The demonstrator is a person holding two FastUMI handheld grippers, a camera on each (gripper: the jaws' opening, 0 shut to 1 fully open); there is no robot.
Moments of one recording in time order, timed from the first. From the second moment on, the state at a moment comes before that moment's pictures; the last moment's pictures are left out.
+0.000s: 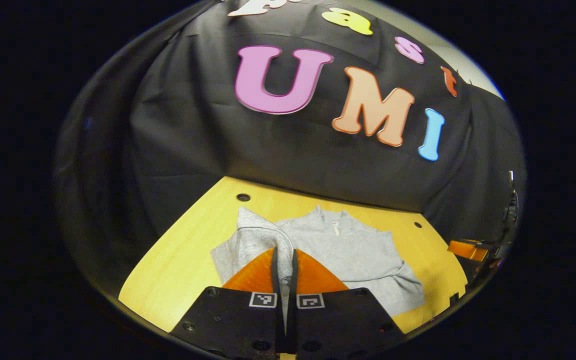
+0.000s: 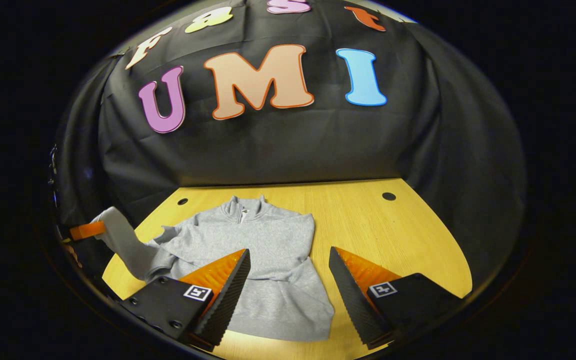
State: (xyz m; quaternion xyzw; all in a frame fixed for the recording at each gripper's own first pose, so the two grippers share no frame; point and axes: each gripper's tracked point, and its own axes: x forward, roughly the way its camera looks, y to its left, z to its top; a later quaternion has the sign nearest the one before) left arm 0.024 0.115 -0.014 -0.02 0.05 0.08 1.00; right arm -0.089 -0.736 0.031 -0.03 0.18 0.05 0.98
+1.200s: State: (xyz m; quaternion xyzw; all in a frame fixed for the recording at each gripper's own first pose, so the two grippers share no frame) left arm 0.246 -0.171 -0.082 0.06 0.11 -0.18 0.98; right arm -0.078 -0.840 0.012 -0.01 0.20 -0.01 0.98
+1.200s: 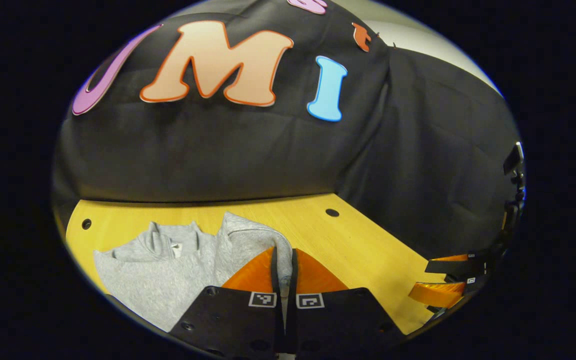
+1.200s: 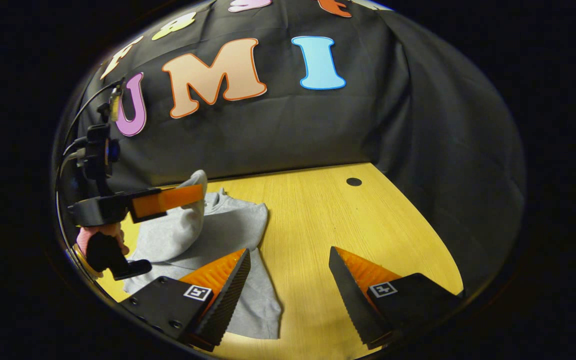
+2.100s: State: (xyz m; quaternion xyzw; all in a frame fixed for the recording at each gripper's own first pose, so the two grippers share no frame) left arm 0.220 -0.128 -0.074 0.07 0.09 -0.14 0.98; right arm -0.112 -0.828 -0.029 -0.04 0.24 0.01 0.97
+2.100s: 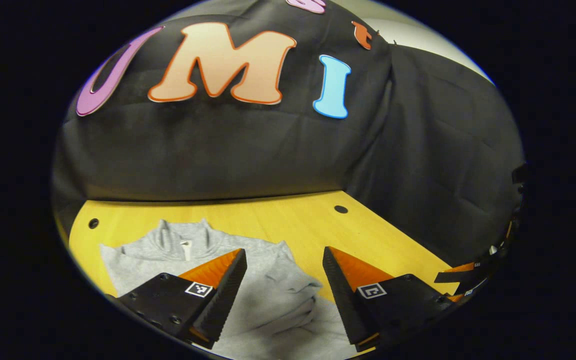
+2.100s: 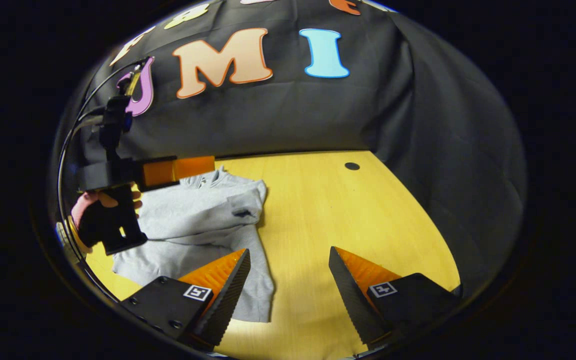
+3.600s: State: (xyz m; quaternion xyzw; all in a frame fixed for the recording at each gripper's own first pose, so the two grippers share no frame) left arm -0.018 0.124 -0.246 0.02 0.25 0.12 0.96; right arm -0.149 -0.781 -0.166 -0.09 0.35 0.08 0.93
